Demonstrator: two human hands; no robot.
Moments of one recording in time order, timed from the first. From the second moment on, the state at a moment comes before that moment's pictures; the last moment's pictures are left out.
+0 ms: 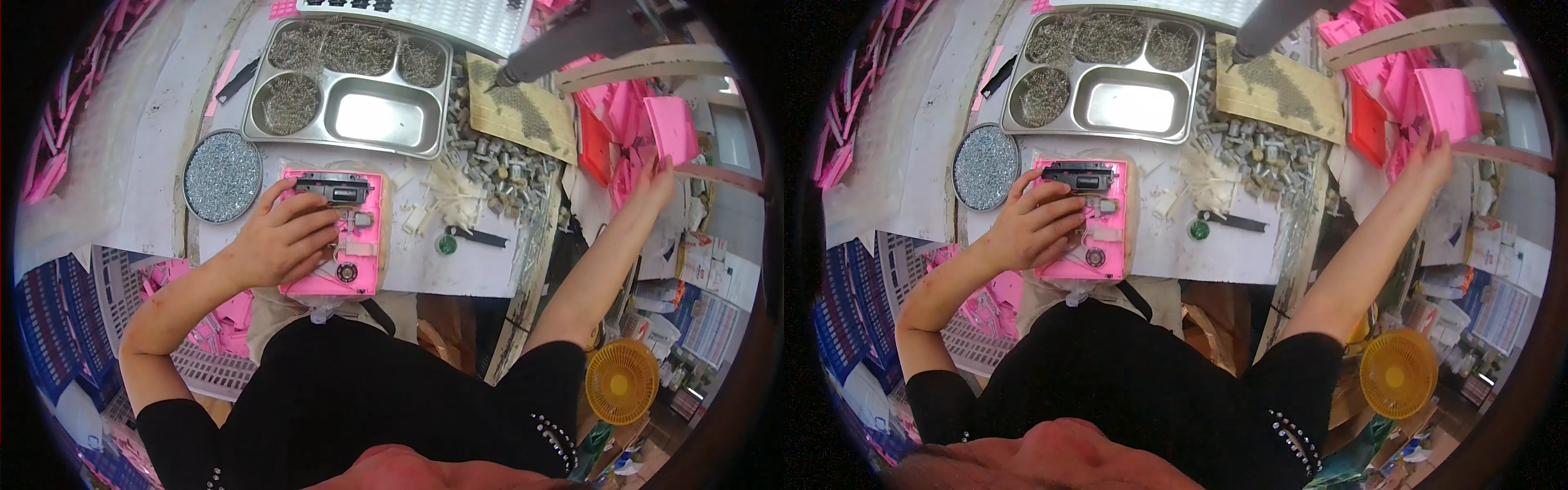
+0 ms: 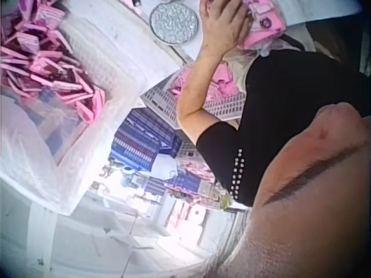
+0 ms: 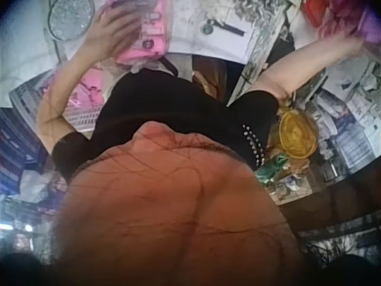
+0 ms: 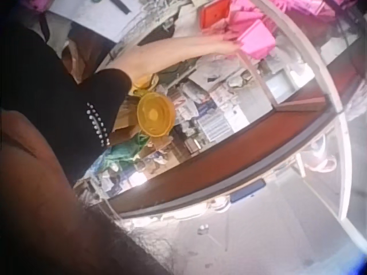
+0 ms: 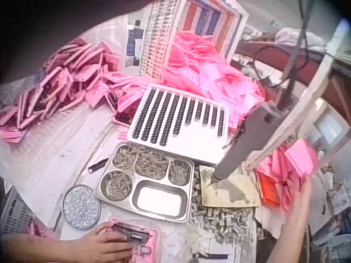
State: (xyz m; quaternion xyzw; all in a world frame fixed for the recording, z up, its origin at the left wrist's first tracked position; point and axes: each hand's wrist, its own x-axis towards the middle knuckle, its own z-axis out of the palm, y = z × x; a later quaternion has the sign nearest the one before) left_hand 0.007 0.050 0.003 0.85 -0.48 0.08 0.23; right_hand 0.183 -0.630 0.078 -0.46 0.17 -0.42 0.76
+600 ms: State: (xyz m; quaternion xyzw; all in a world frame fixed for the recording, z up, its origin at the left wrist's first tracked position) left_hand -0.002 0.003 0.001 0.86 -0.48 0.05 0.20; right_hand -0.106 -0.301 0.053 -0.52 0.10 -0.12 0.84
